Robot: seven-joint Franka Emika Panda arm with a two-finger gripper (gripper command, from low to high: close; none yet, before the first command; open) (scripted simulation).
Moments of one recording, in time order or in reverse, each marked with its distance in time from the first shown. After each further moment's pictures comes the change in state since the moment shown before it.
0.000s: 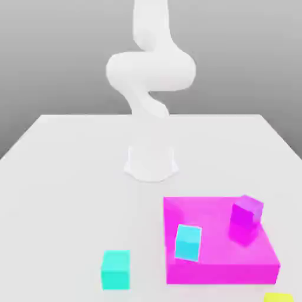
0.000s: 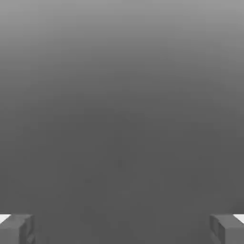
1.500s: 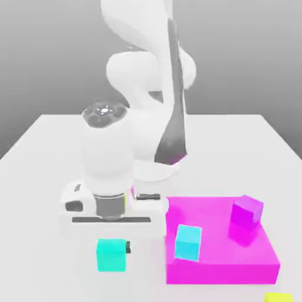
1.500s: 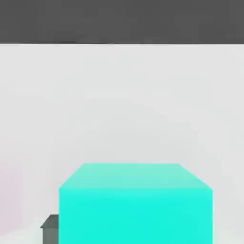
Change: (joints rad) arm 0.011 0.912 -0.056 -0.181 0.026 0.367 -0.224
